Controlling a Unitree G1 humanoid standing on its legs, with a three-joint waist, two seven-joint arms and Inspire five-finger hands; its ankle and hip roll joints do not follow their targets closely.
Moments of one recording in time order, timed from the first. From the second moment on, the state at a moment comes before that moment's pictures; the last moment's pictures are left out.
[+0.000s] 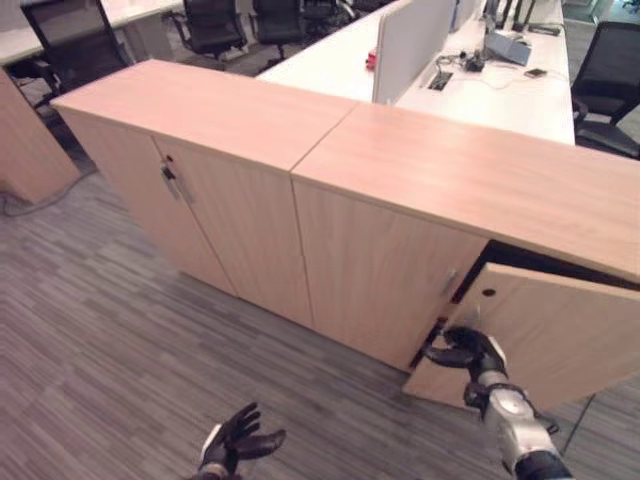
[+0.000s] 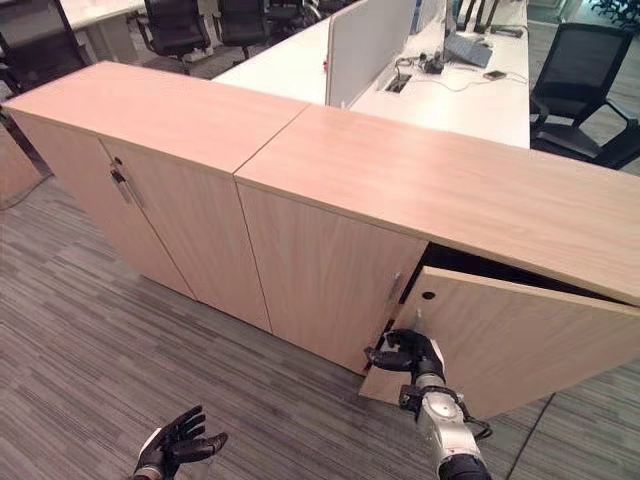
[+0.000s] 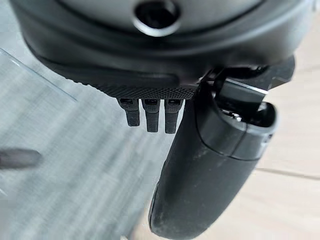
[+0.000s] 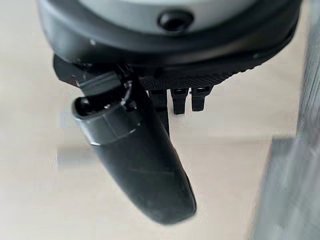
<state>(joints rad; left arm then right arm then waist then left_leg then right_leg) 0.25 0.33 -0.18 0.60 -0.43 -0.09 -0.06 -0.15 -0.34 -0.02 0.72 0.42 -0.05 -0.19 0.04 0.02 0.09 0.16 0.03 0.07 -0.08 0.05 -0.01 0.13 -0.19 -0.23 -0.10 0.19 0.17</state>
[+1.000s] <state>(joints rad) 0.28 0.33 -0.23 0.60 -0.43 -0.07 -0.09 -0.29 -0.52 0.02 0.95 0.57 -0.04 -0.18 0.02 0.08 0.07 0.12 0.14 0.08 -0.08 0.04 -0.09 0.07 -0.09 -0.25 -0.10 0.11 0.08</state>
